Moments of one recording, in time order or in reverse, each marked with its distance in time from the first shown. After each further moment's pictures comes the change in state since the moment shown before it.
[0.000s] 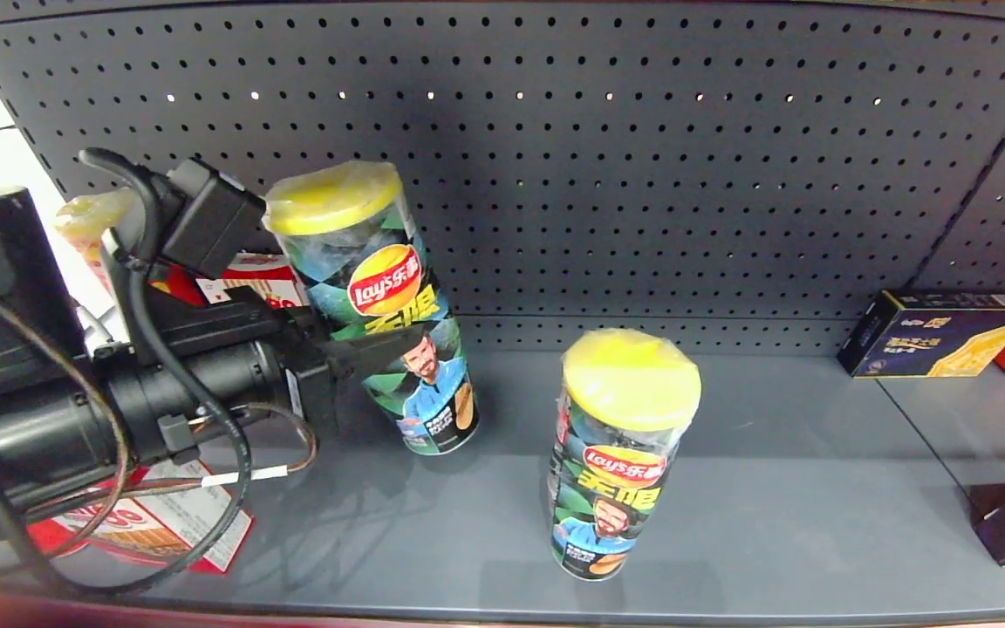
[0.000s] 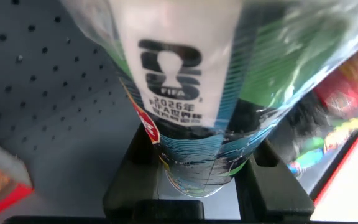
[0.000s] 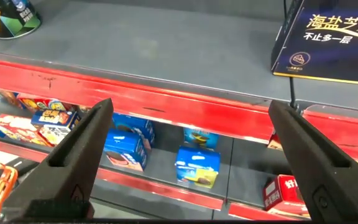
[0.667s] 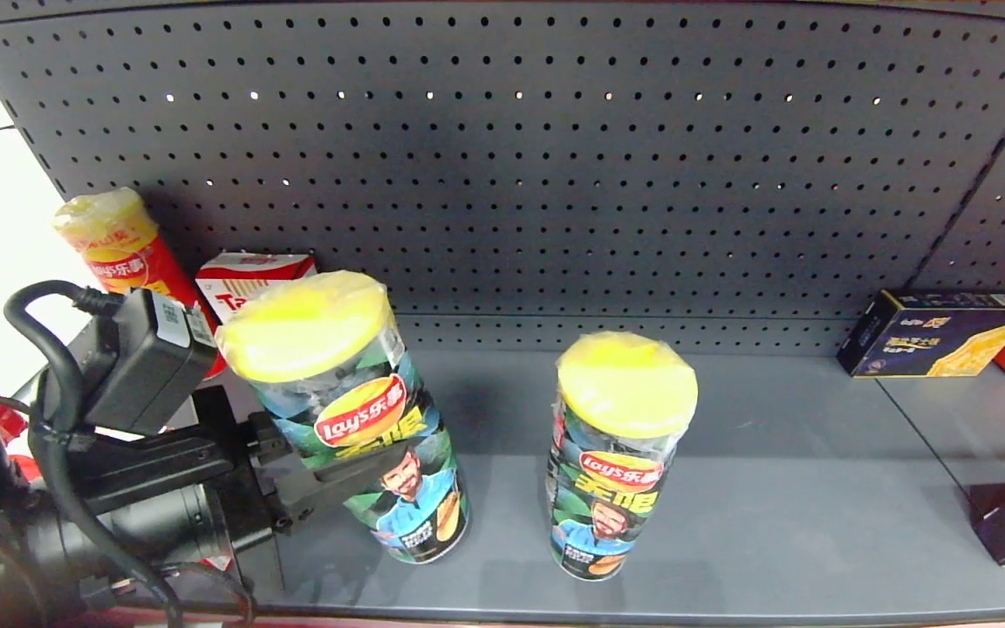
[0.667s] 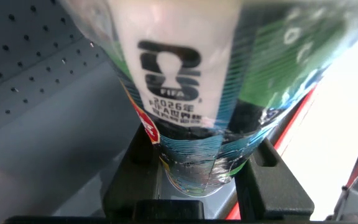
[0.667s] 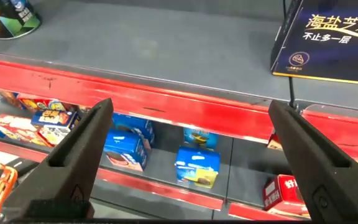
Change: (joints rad) left arm -0.043 -0.144 0.251 -0.056 -0.066 0.070; right arm 0.000 -0.001 0.000 0.000 0.000 0.000
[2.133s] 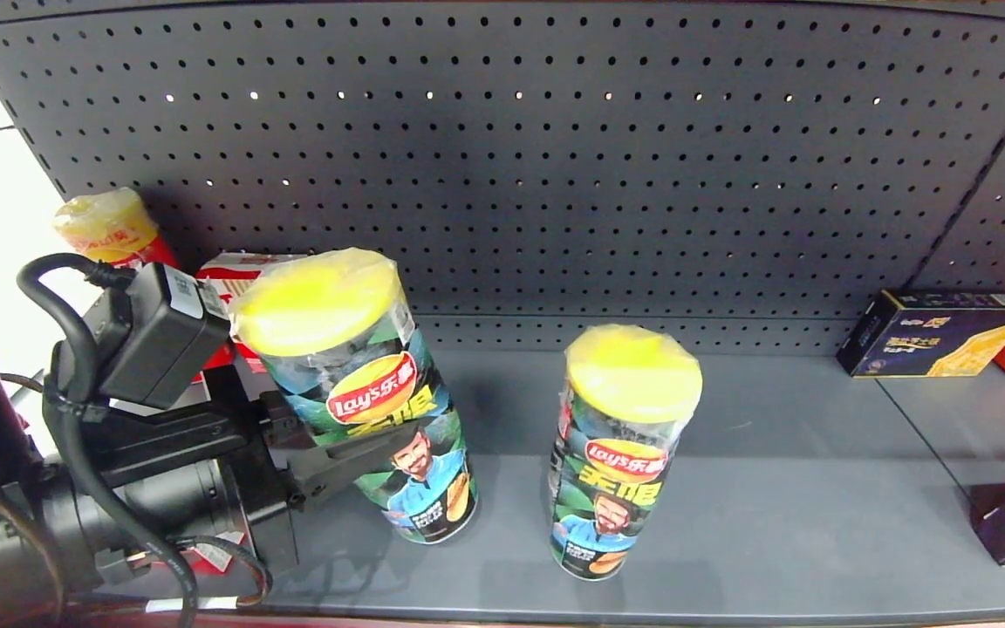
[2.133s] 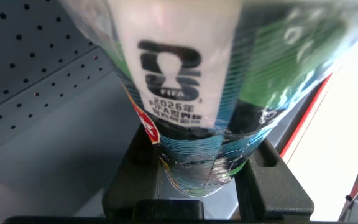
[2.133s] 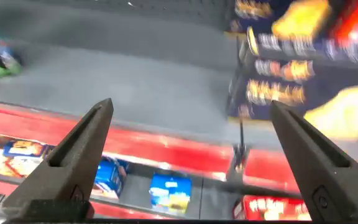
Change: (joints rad) left arm -0.004 0.027 -0.040 0.003 -0.004 0.004; right arm 0.029 0.062 -0.146 -0.012 -0.129 -0.064
